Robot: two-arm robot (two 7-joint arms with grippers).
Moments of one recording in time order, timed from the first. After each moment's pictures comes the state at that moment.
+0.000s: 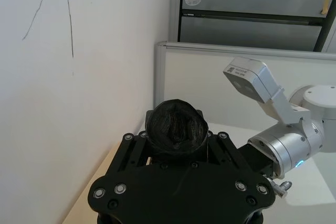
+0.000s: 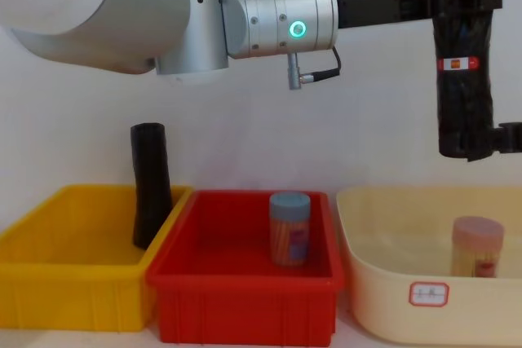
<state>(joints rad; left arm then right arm) -1.29 -0.22 0.67 -0.14 -0.68 -0.20 -1.16 0.43 0.52 -0.32 -1.45 0.60 0.44 0.38</state>
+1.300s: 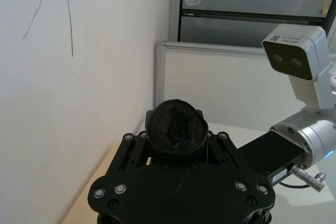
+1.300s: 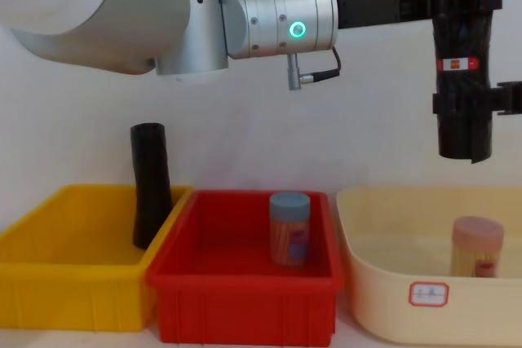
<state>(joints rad) -1.29 -0.22 0.67 -0.14 -0.68 -0.20 -1.16 0.40 0.56 -0.32 -1.58 0.63 0.42 0.37</state>
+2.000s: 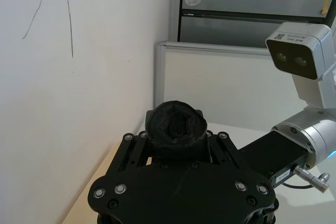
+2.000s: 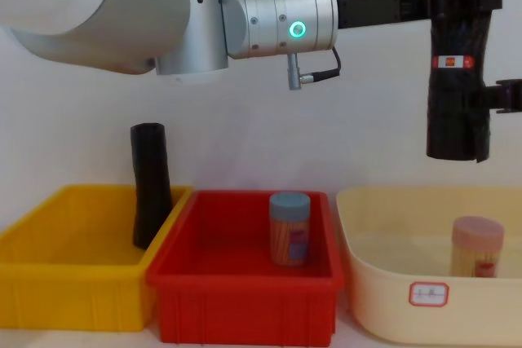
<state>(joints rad) -1.29 -0.22 0.67 -0.14 -0.68 -0.20 -1.16 0.40 0.56 -0.32 -1.59 0.63 0.43 0.37</state>
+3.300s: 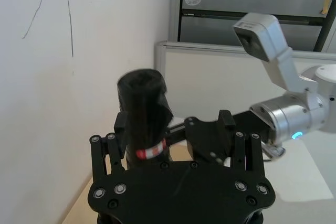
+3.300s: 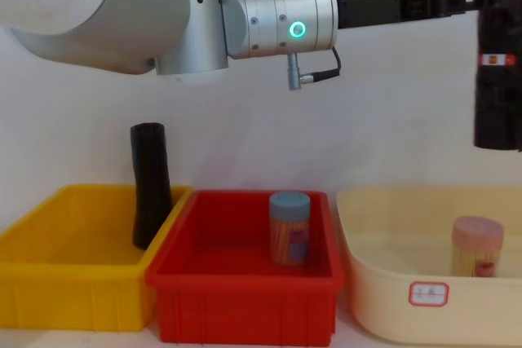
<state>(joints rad) -1.29 -0.22 0.67 -0.14 -0.68 -0.20 -1.16 0.44 0.55 -0.29 -1.51 0.59 0.43 0.25</state>
